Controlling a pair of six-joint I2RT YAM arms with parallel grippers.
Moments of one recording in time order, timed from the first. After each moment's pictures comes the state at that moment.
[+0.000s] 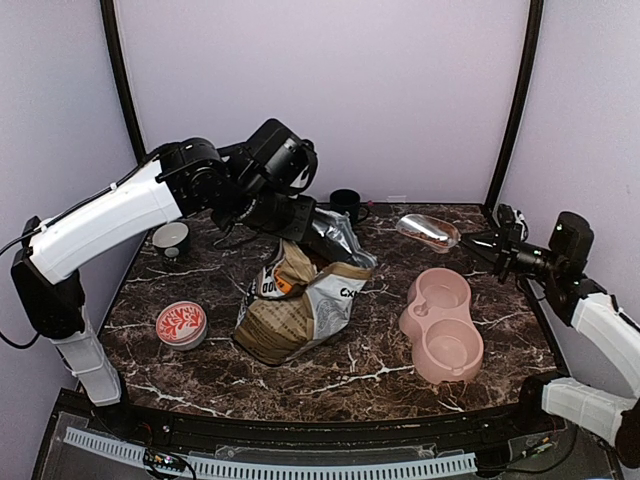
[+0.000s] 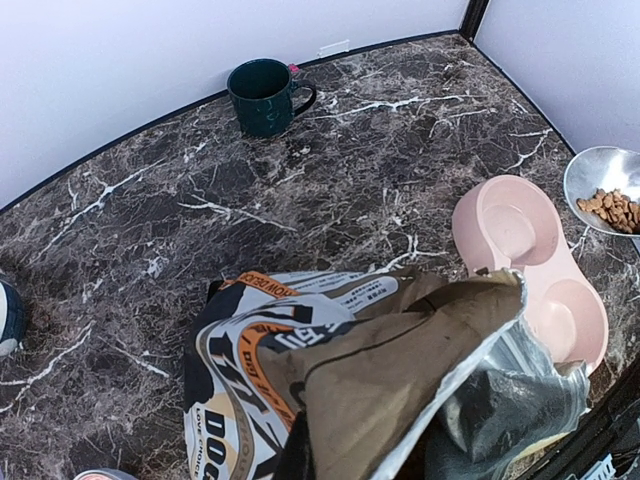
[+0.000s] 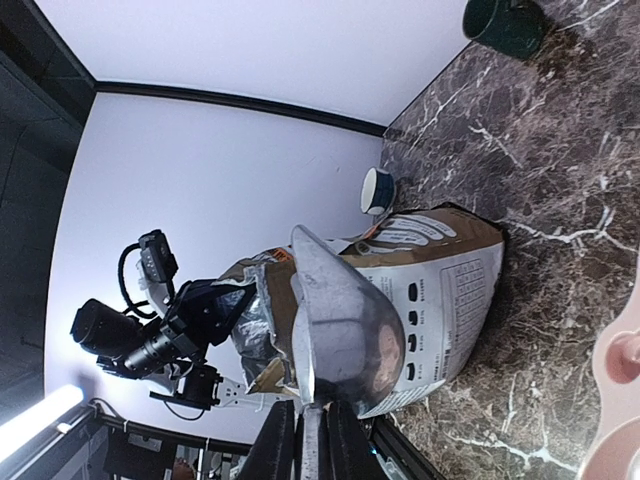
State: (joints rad) left arm -1.06 1.73 1.94 -1.04 -0.45 -0.48; right arm 0.04 0.83 0.53 0.22 -1.04 1.25
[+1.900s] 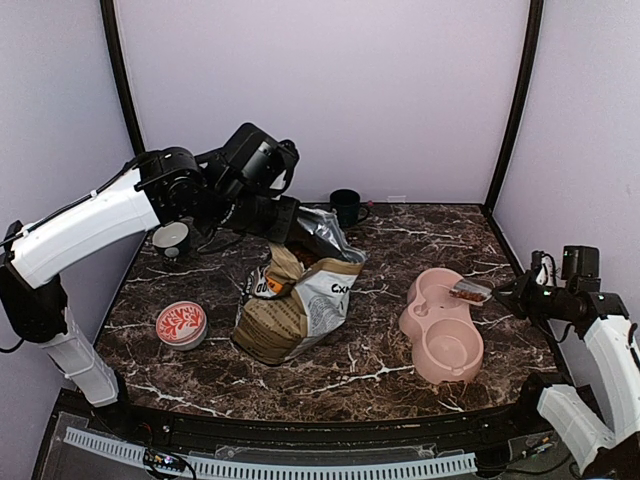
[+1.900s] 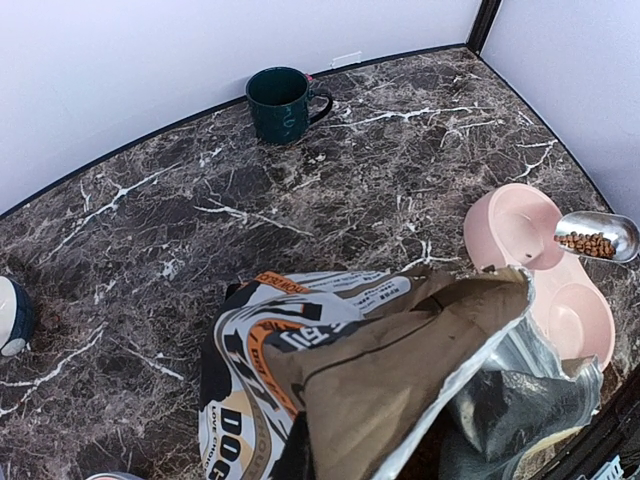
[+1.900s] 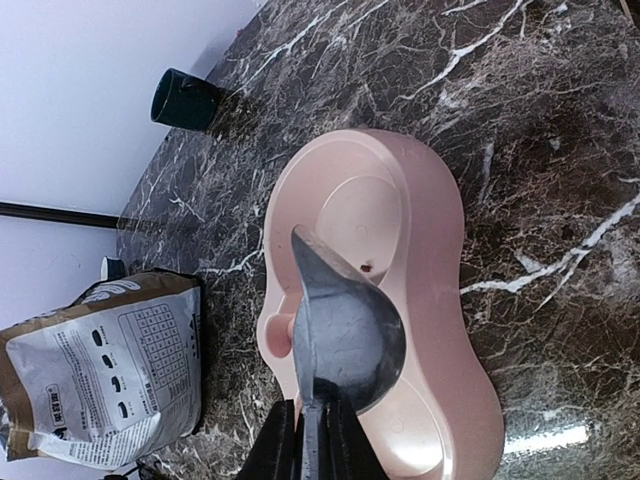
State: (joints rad) left arm -1.04 1.62 1.78 -0.95 -0.45 -0.45; right arm -0.18 0.61 0.54 -0.70 -0.58 0.60
